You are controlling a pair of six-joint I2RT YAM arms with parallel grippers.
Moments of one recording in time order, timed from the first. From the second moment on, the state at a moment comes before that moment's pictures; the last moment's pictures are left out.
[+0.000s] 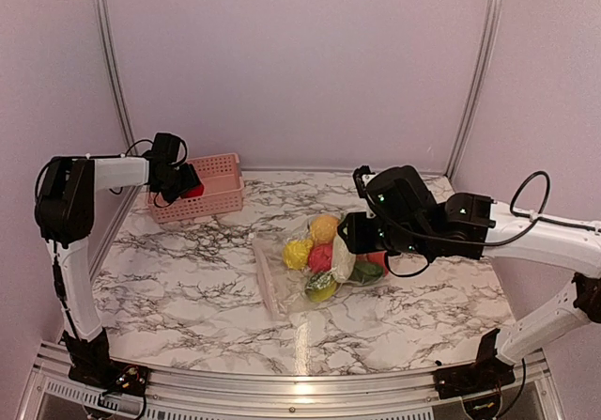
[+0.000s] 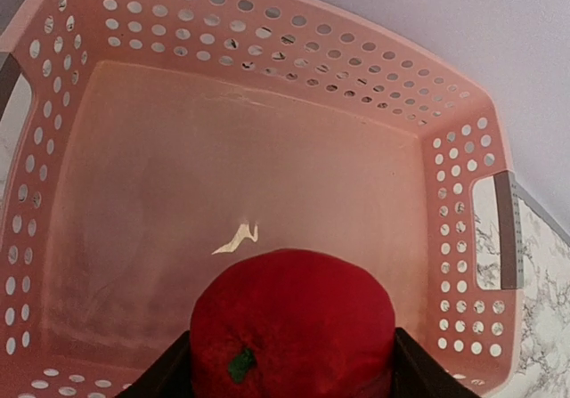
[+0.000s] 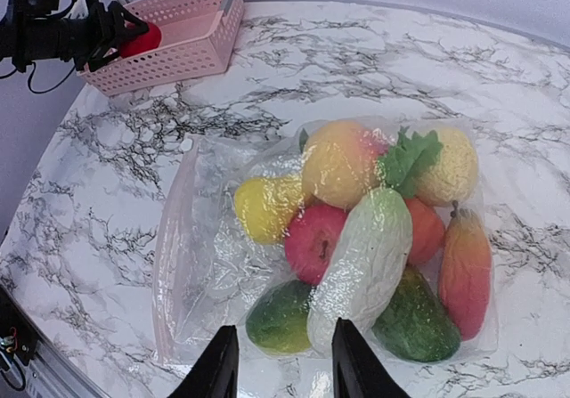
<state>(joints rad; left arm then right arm) -0.20 2.03 1.49 -0.25 -0.06 -0.63 1.04 1.31 1.12 -0.50 0.38 0.62</state>
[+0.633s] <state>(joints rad) -0.19 1.88 1.46 -0.24 -0.03 -0.60 1.04 1.36 1.11 -0.50 0.36 0.62</state>
